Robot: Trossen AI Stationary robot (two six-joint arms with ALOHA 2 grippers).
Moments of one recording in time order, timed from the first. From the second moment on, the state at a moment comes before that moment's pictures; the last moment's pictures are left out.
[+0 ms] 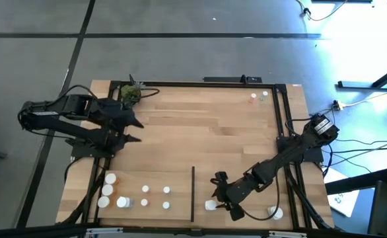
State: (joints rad) left arm -0.04 0.81 1.10 -1.03 0.03 -0.15; right arm 0.63 1.71 1.05 -0.11 0.09 0.31
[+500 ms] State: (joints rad) left arm -0.04 0.81 1.10 -0.98 0.14 -0.12; right arm 0.63 1.71 1.05 -0.10 0.09 0.31
